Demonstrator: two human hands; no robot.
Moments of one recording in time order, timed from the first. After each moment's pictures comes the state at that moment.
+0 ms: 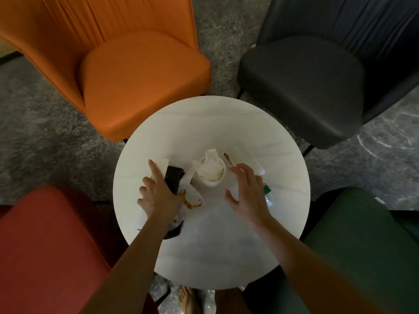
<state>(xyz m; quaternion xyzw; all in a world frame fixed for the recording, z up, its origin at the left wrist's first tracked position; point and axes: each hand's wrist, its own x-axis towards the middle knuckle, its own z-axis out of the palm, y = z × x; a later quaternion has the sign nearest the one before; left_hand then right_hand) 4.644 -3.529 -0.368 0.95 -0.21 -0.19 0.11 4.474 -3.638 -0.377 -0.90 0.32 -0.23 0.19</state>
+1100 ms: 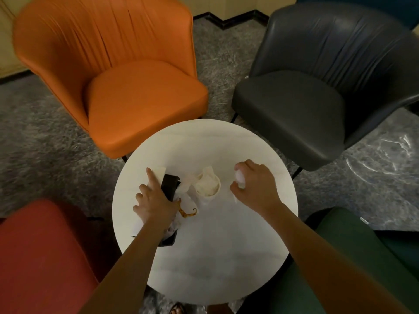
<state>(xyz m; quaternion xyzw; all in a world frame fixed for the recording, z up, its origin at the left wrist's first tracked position) 4.649 -3.532 -0.340 0.96 -0.20 -0.17 0.11 4.479 -3.679 -0.301 -0.91 0.34 -0.18 0.14</state>
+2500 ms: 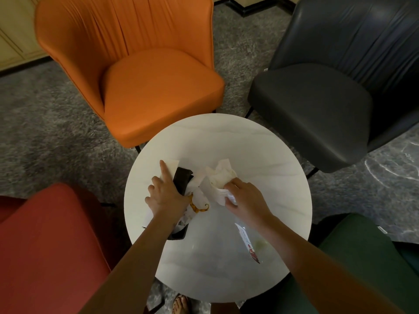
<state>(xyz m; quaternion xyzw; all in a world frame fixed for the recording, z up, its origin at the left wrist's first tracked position) 4.653 -3.538 -0.329 0.95 -0.21 -0.20 0.11 4.497 -3.656 -0.335 -0.96 0.22 -0.05 0.18</state>
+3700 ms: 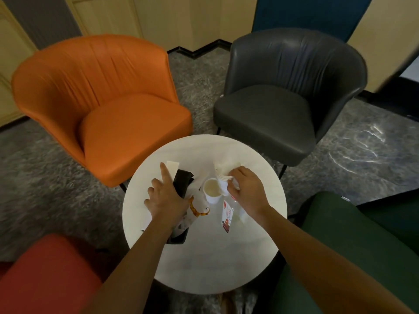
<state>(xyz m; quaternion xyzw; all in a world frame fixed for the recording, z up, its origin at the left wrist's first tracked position) 4.628 -3.520 -0.250 0.92 -0.34 -0.16 0.13 4.459 -3.622 -0.274 -0.87 0.41 -0.24 0.16</state>
